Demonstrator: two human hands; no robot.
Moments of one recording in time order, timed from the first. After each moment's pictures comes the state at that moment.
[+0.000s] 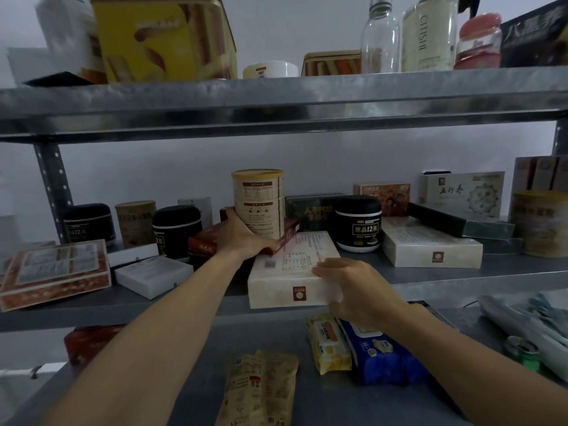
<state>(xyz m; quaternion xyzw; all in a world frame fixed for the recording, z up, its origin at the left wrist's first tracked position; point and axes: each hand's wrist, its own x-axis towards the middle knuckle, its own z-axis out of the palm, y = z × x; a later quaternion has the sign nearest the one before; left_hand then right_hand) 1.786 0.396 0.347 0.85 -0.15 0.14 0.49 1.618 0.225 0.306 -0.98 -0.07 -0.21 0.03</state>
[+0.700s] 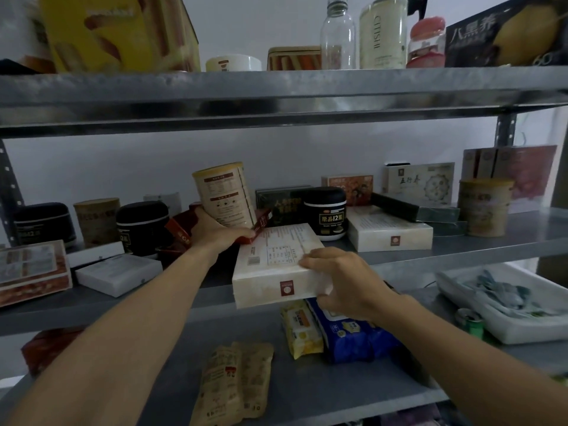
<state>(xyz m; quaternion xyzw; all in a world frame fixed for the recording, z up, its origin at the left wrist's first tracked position) 1.786 0.386 0.337 0.80 -0.12 0.10 0.58 1.577 0.207 0.302 -0.96 -0.08 -0.25 0.07</state>
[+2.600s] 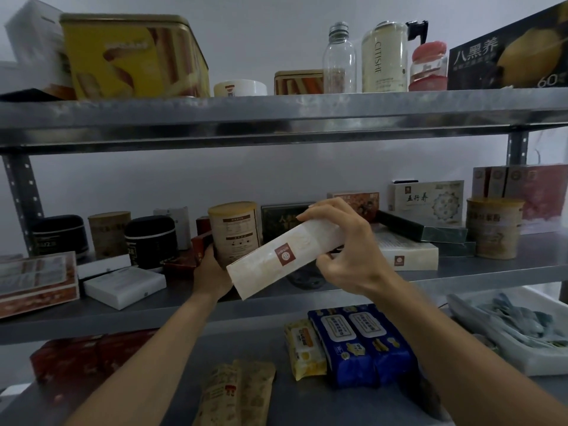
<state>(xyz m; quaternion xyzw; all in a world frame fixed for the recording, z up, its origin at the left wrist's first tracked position) 1.761 0.395 0.300 0.78 -0.16 0.11 0.59 1.581 0.205 0.359 -0.83 -0.19 -0.44 0.28</state>
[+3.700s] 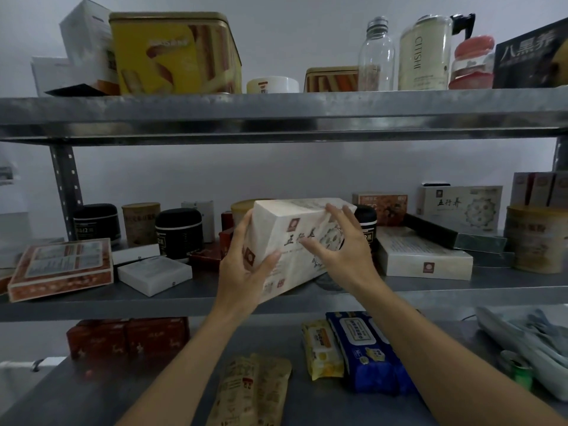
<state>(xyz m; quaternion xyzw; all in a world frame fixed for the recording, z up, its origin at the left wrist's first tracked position) 1.686 0.406 0.309 0.66 -0.35 0.24 0.62 1.639 0.224 0.336 -0.82 -0.01 -0.37 0.43</state>
